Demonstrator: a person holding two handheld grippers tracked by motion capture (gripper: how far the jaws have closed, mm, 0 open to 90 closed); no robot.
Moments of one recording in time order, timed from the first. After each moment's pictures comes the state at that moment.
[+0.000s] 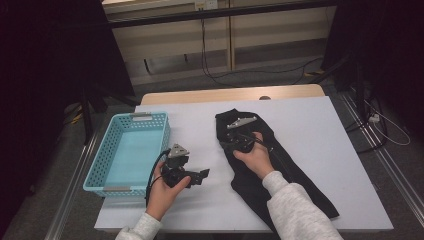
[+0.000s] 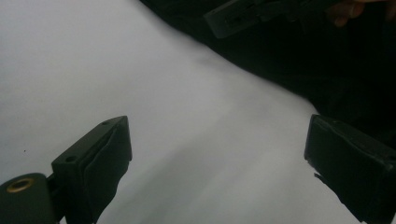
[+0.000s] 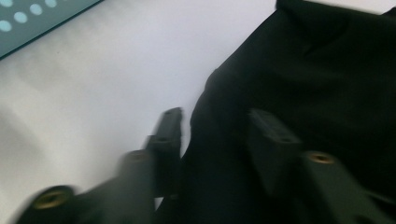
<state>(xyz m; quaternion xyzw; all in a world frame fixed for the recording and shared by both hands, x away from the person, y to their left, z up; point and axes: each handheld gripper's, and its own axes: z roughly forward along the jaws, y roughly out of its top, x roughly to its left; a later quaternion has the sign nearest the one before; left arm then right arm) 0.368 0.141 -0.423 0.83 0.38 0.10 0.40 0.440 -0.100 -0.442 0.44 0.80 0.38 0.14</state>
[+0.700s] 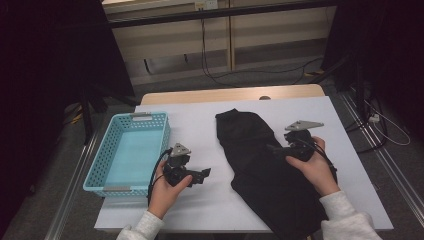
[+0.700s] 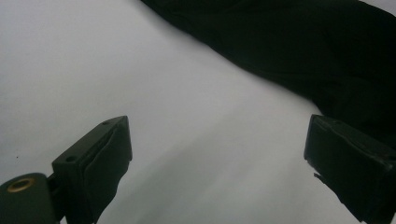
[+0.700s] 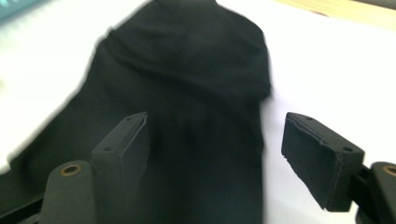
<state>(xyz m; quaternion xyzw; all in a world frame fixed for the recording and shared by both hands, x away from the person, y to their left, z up) 0.372 0.135 -0.425 0.83 0.38 0.10 0.40 0.367 -0.237 -0.407 0.49 0.76 0.37 0.21</state>
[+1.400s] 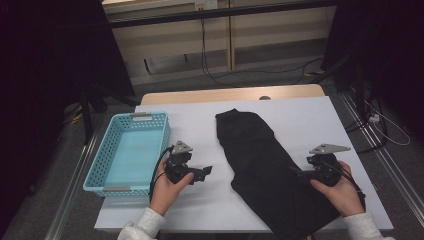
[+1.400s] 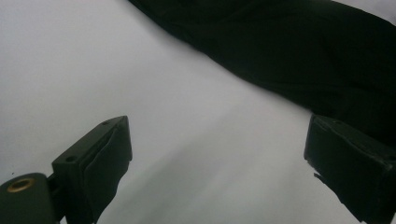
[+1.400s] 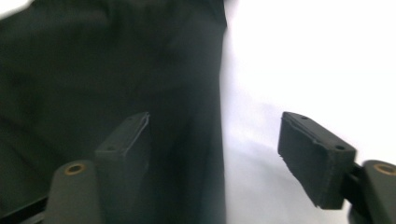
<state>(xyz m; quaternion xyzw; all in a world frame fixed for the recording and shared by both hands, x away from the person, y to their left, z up) 0.377 0.132 -0.423 0.83 0.38 0.10 0.40 0.311 -0.286 -0.441 0.52 0.77 0.33 0.19</state>
